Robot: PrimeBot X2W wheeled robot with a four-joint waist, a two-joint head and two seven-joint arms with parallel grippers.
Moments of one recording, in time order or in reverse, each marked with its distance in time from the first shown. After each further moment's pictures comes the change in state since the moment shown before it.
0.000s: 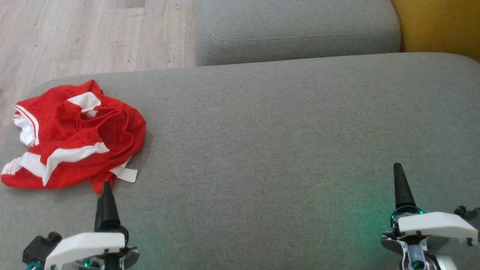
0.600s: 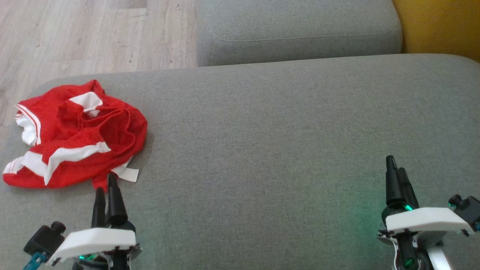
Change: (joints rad) left arm 0.000 0.000 -0.026 -0.048 0.211 0.017 -0.048; right arm -0.011 0.001 0.026 -0.029 -0.230 0.000 -0.049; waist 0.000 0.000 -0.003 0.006
